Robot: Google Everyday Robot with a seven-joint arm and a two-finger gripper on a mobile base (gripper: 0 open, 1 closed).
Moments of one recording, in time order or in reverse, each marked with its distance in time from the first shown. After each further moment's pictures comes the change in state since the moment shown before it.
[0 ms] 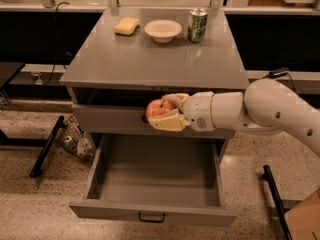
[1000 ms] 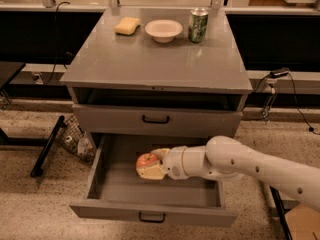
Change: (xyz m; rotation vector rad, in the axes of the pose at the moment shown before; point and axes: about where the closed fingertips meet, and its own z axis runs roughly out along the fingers) arm 0.175 0.045 0.098 -0.042 0.150 0.270
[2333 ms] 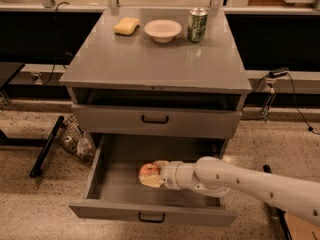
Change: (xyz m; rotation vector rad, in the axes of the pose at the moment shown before) arm 0.084 -0.064 0.068 0.111 -0.013 0.075
